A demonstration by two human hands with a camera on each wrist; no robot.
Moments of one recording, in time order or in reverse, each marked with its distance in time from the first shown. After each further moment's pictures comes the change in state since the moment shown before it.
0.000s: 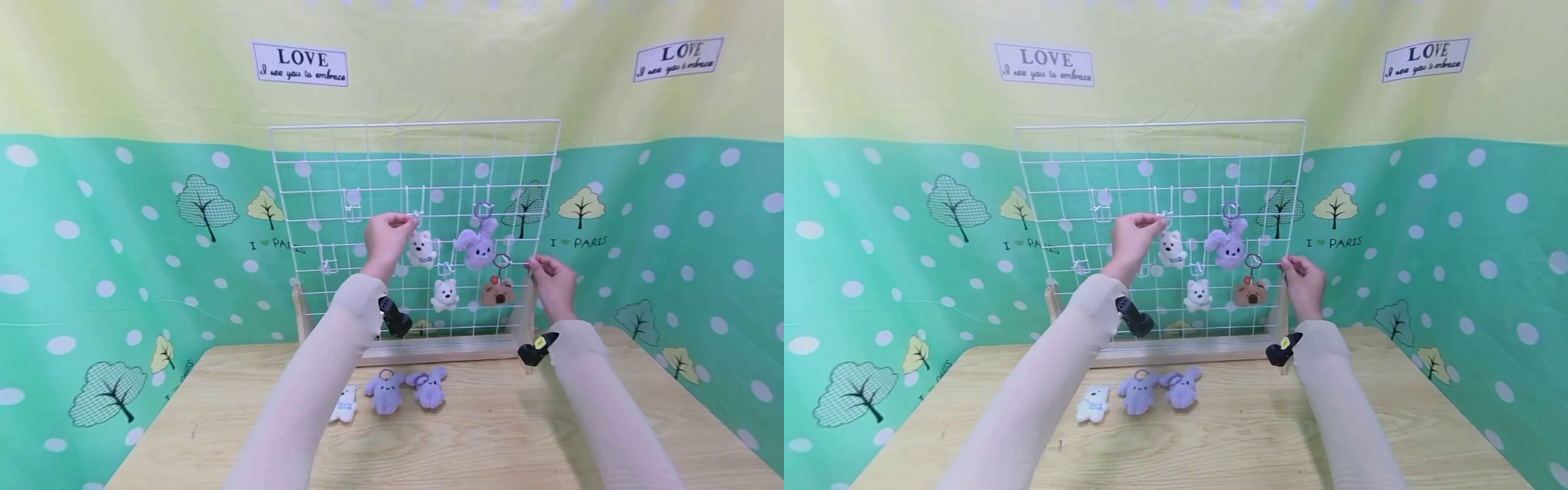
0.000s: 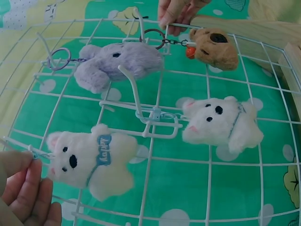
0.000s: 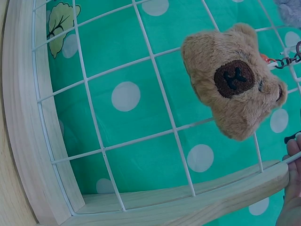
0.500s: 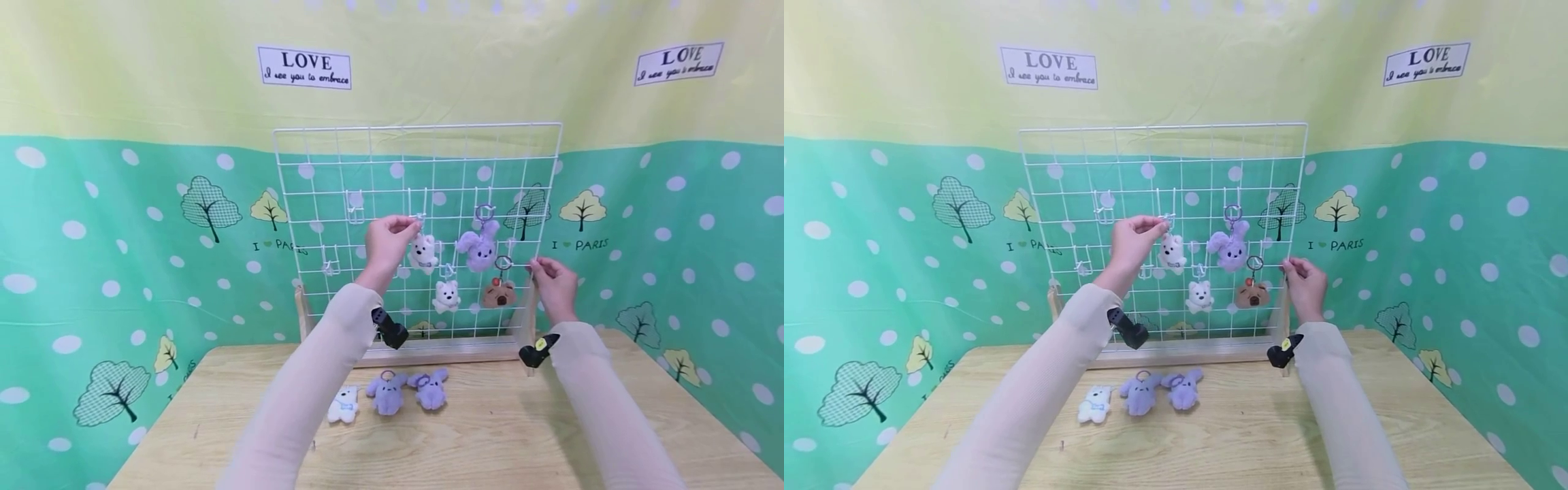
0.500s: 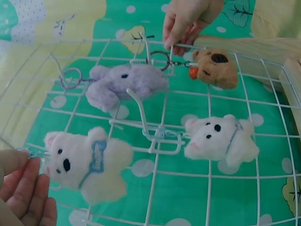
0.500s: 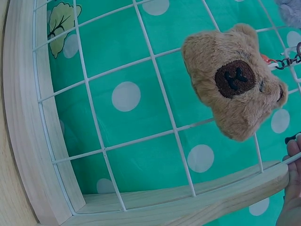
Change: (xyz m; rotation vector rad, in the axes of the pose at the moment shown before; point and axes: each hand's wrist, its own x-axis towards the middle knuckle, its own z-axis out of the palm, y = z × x) left_hand -0.014 0.004 -0.009 -0.079 -0.057 0.047; right_hand 0.001 0.001 0.000 0.004 0.002 0.005
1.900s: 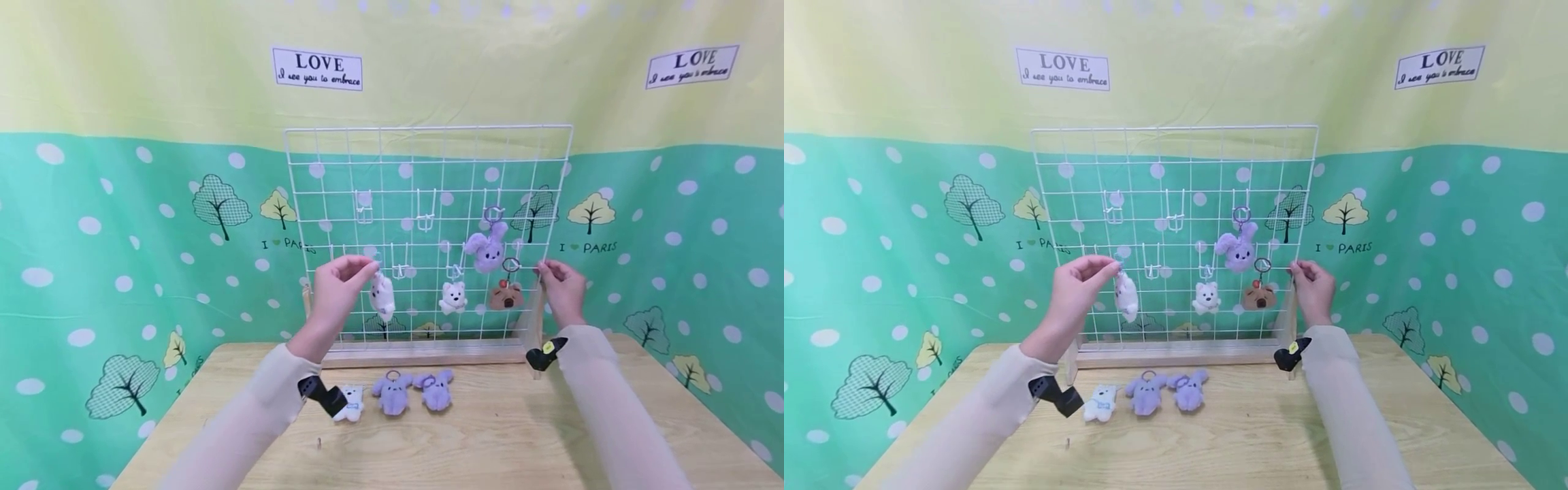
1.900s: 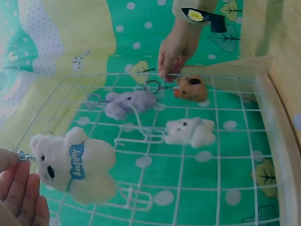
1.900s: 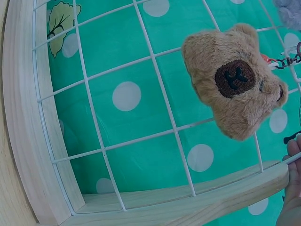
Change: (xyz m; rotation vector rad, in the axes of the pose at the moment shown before) left_hand -0.074 -0.015 -0.088 -0.032 -0.023 0.006; right_hand -0.004 -0.004 -0.001 -0.052 0.003 0.007
